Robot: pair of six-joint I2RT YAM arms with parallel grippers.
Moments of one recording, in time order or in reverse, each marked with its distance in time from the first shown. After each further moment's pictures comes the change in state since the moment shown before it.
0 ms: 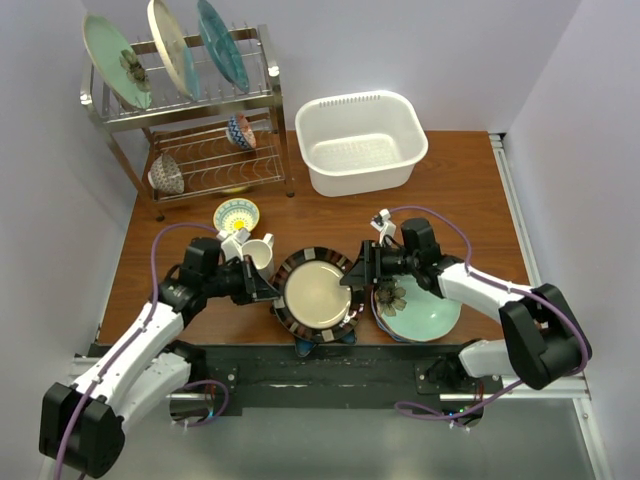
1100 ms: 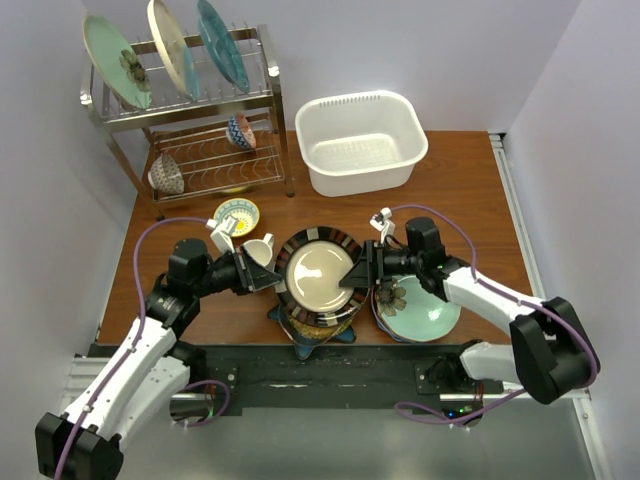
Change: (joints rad) left arm 0.008 -0.152 0.000 0.156 -0.004 -0.086; right arm -0.001 -0.079 -0.006 0.008 -0.088 0.029
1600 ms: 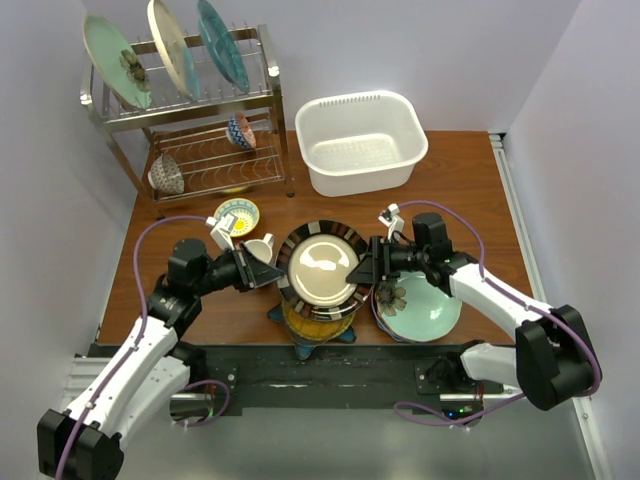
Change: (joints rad) left arm 0.003 0.010 -0.026 0.111 0.012 -0.047; right arm -0.060 -0.035 0.051 -0.179 0.045 -0.095
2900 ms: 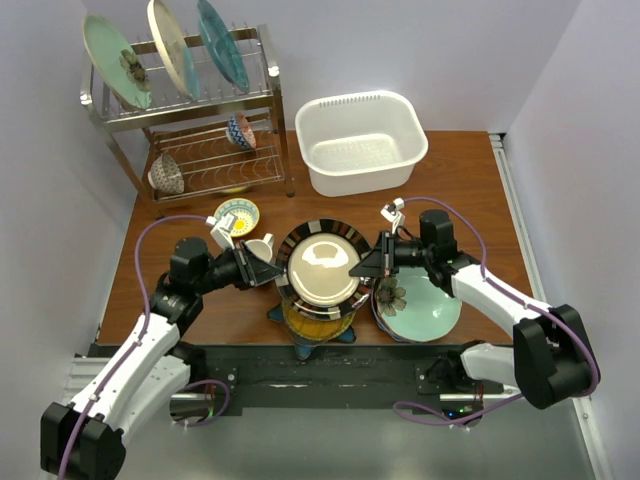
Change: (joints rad) left arm 0.016 0.038 -0.026 0.052 -0.005 0.015; right arm -0.039 0.006 -0.027 0.182 -0.158 0.119
